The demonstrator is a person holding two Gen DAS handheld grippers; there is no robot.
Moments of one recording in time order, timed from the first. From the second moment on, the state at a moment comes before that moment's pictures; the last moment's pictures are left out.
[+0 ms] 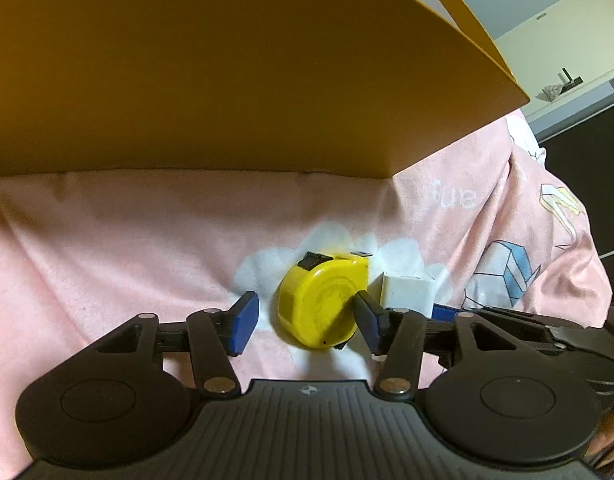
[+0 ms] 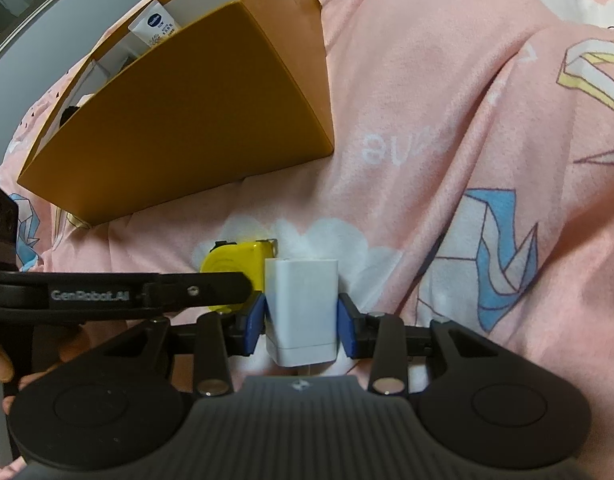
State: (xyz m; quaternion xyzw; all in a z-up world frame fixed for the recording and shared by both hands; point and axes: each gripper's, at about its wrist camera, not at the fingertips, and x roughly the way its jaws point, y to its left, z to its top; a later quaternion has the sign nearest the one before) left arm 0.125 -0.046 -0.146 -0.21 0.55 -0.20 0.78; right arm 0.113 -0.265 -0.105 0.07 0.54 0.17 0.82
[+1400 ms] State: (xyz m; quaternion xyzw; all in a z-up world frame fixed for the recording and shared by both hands) left arm 0.195 0.035 0.022 -0.27 0.41 -0.19 0.85; right arm 0.200 -0.230 0.069 0.04 0.41 0.28 0.87
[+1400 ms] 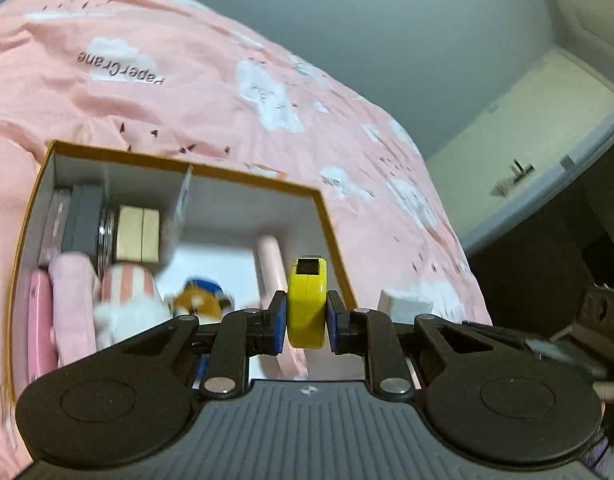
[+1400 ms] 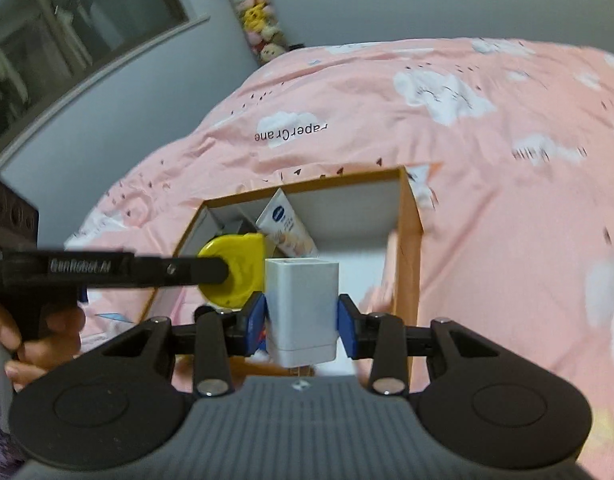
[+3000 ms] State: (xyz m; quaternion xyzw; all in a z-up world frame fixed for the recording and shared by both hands) left arm 0.255 0.043 -0.037 -0.24 0.48 -0.04 0.84; right arm 0.326 -0.138 0.013 -0.18 0.45 0.28 0.83
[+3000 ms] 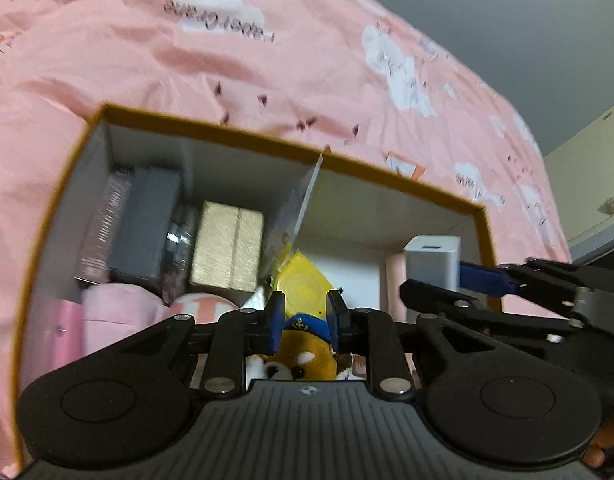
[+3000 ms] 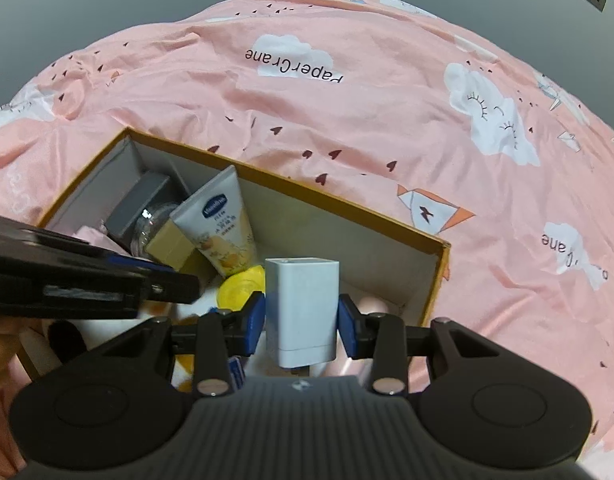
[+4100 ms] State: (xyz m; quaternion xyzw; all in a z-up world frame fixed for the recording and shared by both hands) left arm 0.221 0.081 -0.023 -0.21 0.45 0.00 0.87; right arm 0.373 -0.103 -0.029 -0.01 0.56 0.21 0.80
